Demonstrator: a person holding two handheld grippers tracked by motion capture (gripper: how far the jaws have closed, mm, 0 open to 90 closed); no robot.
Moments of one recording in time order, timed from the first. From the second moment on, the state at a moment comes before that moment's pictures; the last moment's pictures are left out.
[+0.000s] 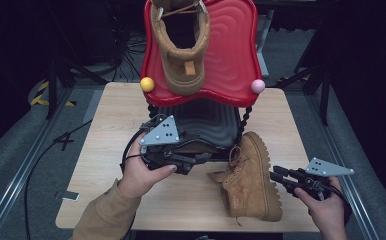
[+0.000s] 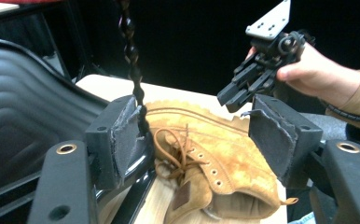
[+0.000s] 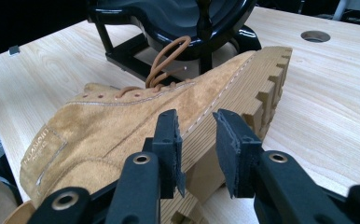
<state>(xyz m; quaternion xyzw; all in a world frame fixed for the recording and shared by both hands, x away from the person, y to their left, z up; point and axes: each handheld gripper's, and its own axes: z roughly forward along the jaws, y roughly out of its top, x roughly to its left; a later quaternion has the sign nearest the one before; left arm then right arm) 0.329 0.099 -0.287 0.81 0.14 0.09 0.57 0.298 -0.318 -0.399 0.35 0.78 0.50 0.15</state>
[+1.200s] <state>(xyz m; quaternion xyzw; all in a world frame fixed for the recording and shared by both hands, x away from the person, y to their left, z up) 0.332 0.102 -0.300 0.81 0.16 0.06 0.56 0.282 -0.293 -0.401 0.33 0.83 0.44 0.10</state>
